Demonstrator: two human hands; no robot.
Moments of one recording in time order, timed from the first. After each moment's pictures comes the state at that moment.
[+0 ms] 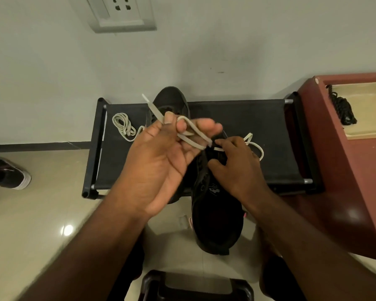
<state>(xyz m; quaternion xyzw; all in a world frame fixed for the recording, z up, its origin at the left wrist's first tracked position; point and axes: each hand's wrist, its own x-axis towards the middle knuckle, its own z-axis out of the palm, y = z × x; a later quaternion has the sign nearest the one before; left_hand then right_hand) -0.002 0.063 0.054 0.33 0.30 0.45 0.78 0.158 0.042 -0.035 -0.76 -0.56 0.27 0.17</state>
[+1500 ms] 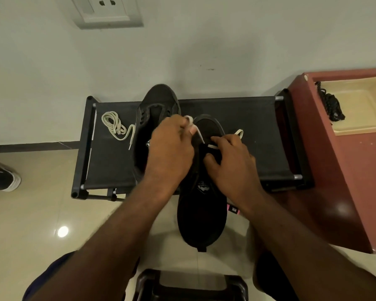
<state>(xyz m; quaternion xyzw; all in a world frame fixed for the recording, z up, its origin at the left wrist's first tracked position) 0.036 0.086 0.007 0.69 0.61 0.27 0.29 0.165 0.032 -0.039 -0.77 -0.57 0.23 0.18</state>
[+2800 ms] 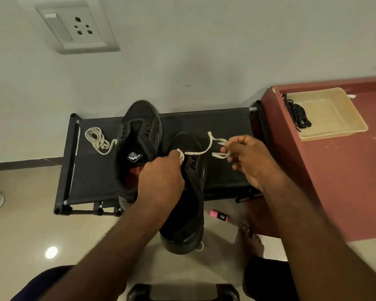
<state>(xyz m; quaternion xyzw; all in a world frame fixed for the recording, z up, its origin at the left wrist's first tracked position) 0.051 0.059 0.001 0.79 0.58 0.03 0.18 0.257 0.045 -0.032 -0.69 -0.23 0.52 0.44</state>
